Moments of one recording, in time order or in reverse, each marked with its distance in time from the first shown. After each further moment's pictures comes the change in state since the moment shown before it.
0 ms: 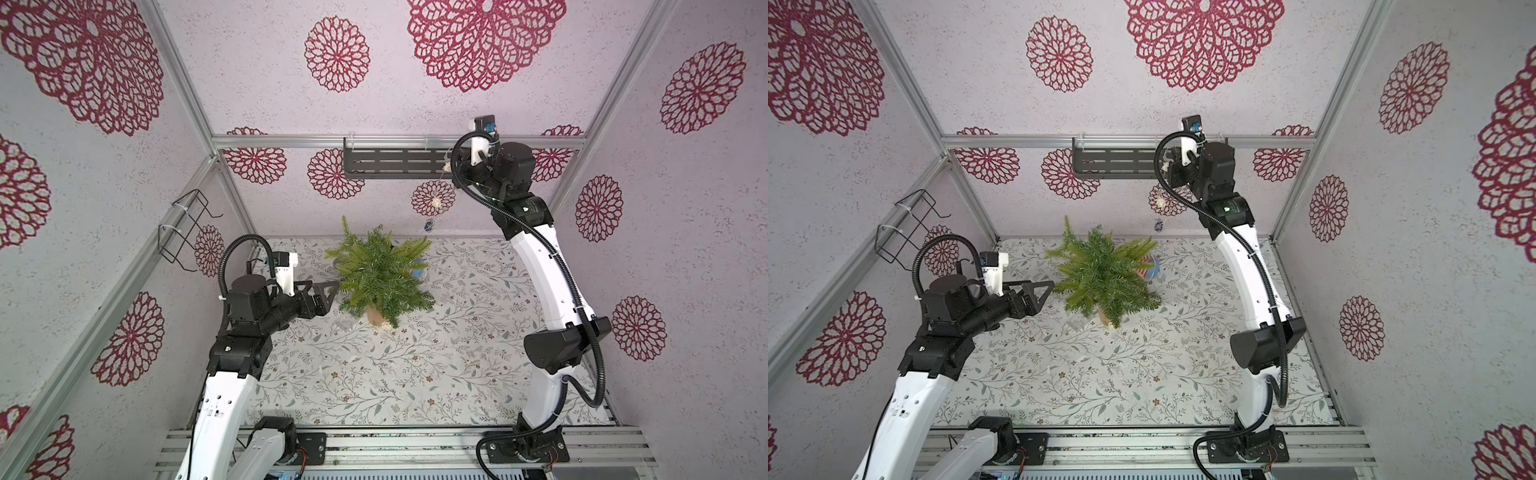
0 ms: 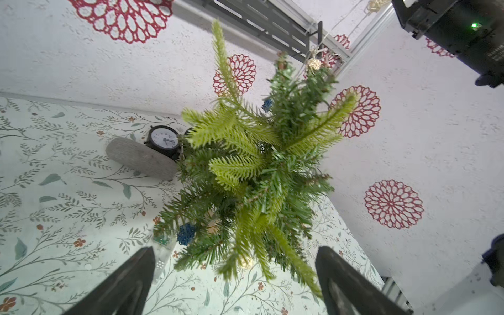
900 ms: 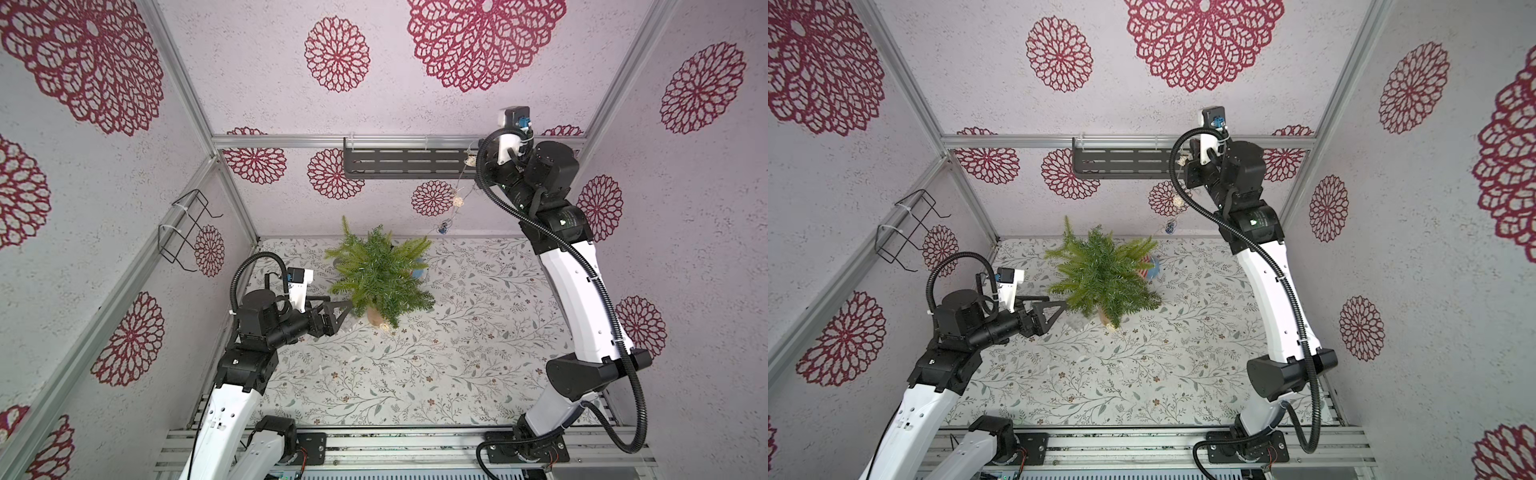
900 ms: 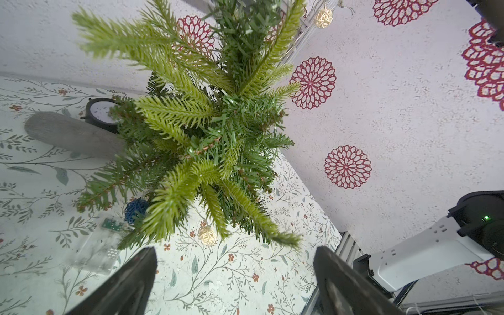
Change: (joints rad) left arm -0.072 -0.072 -0.134 0.062 0.112 -0.030; right arm 0.000 -0.226 -0.126 -0.023 0.062 -0.051
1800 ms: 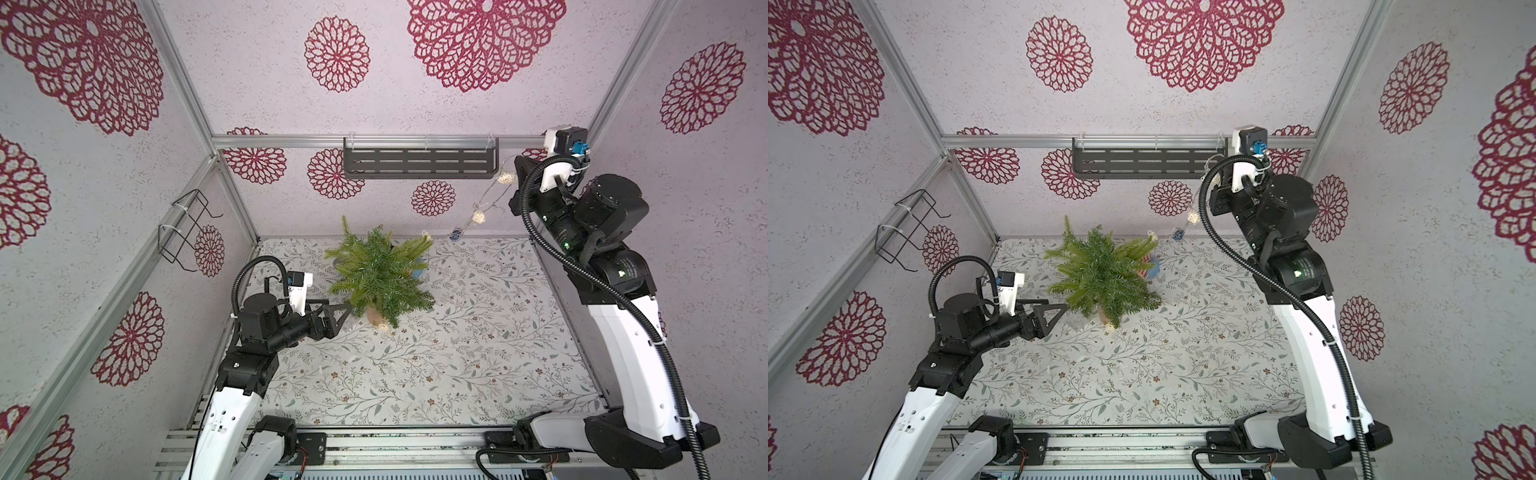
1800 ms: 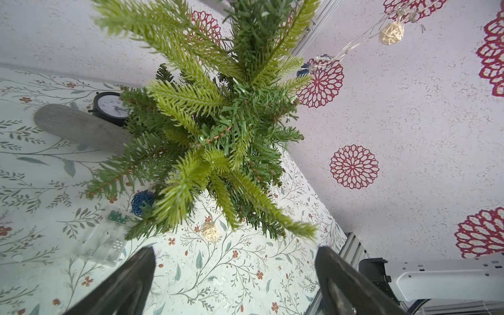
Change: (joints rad) left arm -0.001 -0.022 -0.035 0.000 -0.022 0.000; right arm 0.000 -0.373 -0.321 0.003 0.045 -0.008
